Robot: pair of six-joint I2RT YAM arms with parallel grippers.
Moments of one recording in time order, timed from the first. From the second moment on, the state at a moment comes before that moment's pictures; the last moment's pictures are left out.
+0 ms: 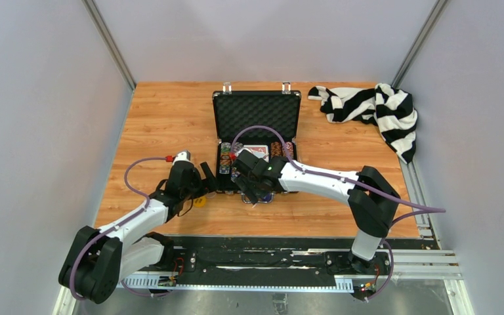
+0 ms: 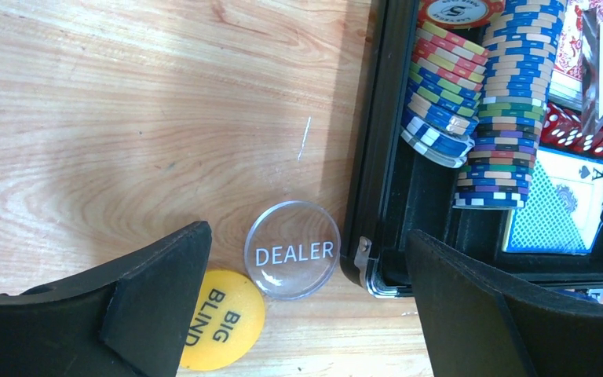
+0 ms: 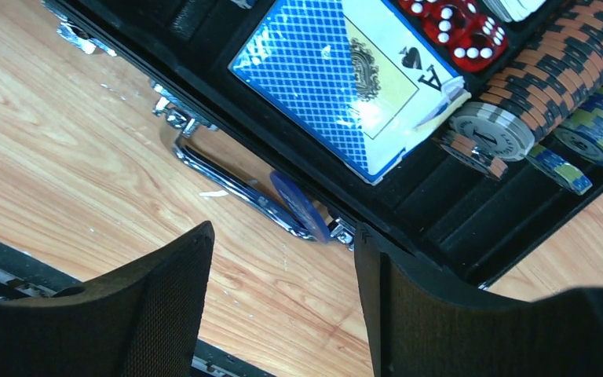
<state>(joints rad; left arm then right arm) -0.37 1.05 0.33 0.00 -0.09 -0.68 1.04 1.76 1.28 -0.67 0.23 0.23</state>
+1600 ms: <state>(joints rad) -0.37 1.09 0.33 0.06 -0.06 -0.68 1.02 1.65 1.17 -0.60 0.21 0.19</state>
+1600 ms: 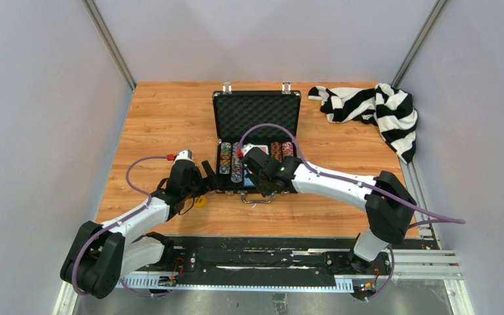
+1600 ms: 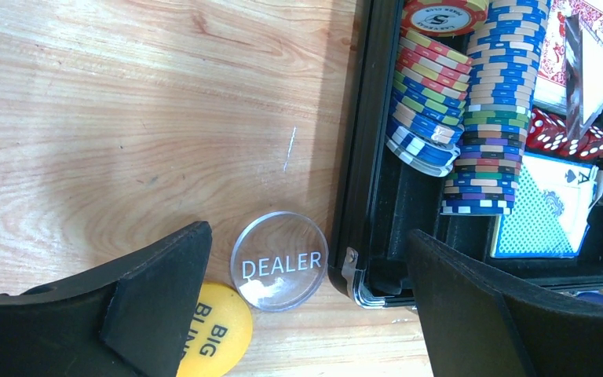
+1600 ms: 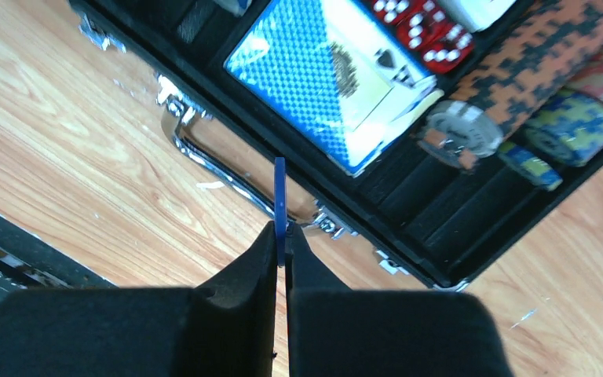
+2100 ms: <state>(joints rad) -0.37 1.12 0.34 0.09 -0.06 -0.67 0.67 1.65 1.08 -0.20 -0.27 0.33</state>
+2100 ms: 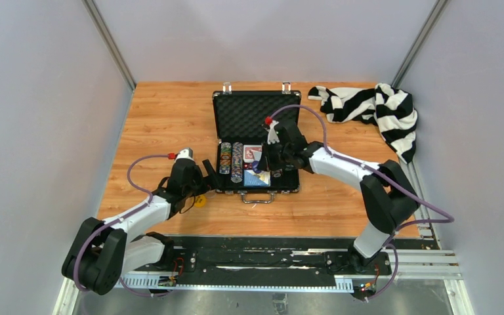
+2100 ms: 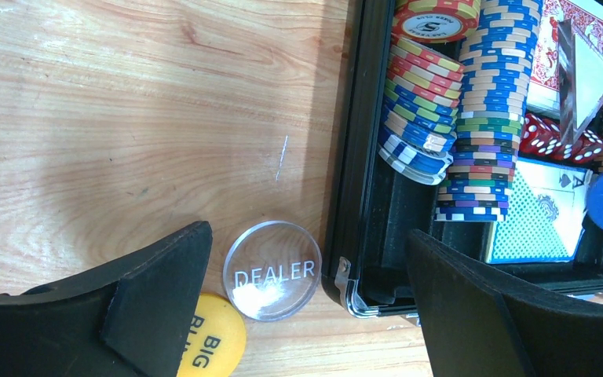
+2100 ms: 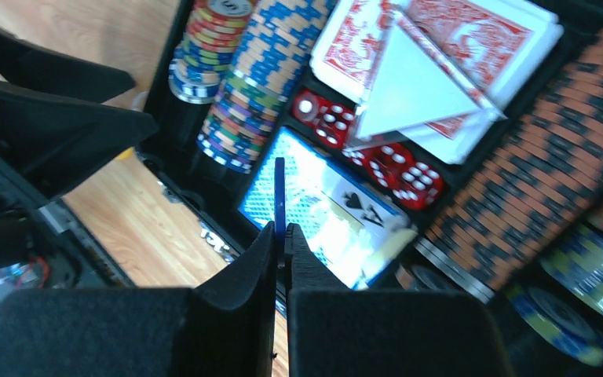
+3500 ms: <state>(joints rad) -0.37 0.92 0.36 -0.18 -0.28 -0.60 0.72 1.59 1.08 -0.26 -0.25 0.29</state>
